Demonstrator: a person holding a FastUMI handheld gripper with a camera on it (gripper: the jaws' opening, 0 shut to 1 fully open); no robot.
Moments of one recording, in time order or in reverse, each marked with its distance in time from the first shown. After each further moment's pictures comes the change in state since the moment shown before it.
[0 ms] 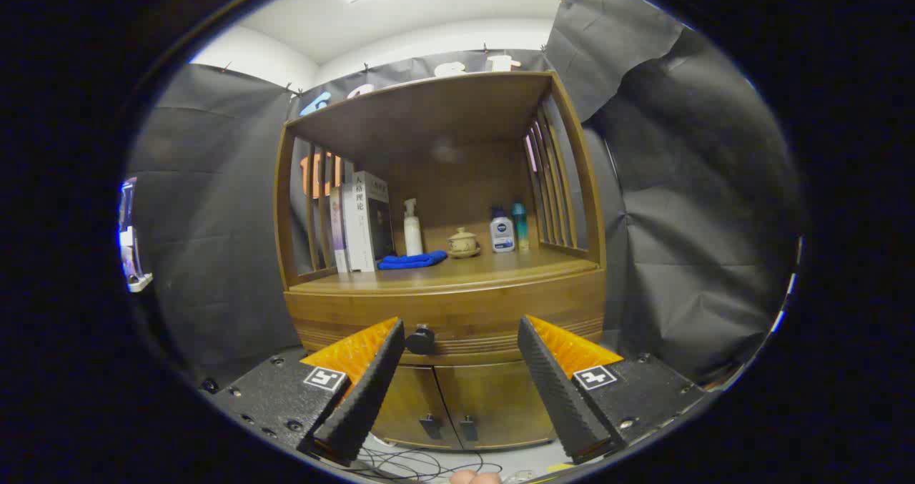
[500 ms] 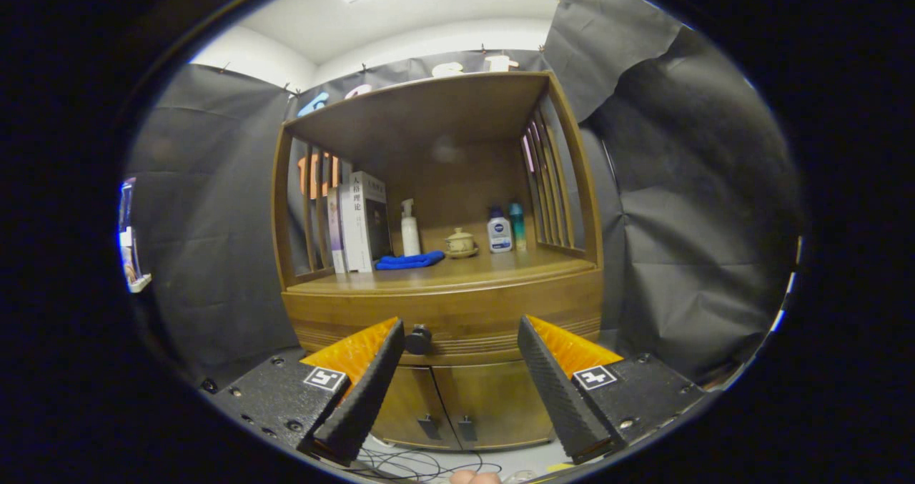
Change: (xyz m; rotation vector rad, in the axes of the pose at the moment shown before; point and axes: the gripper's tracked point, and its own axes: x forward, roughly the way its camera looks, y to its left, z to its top) arm -0.003 0.001 -0.004 0.002 -0.003 -0.007
